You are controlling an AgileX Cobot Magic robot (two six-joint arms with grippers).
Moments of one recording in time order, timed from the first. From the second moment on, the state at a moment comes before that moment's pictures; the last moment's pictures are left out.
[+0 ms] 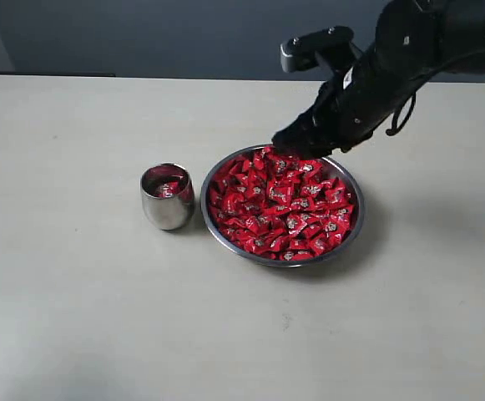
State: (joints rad) left arm 0.17 0.00 0.00 0.03 0.34 0.03; right arm 0.59 1.79 -1.23 0.08 0.61 -0.11
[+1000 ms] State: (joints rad) left arm 0.17 0.00 0.00 0.03 0.34 0.03; right arm 0.58 1.85 -1.24 0.29 0.45 -0.30
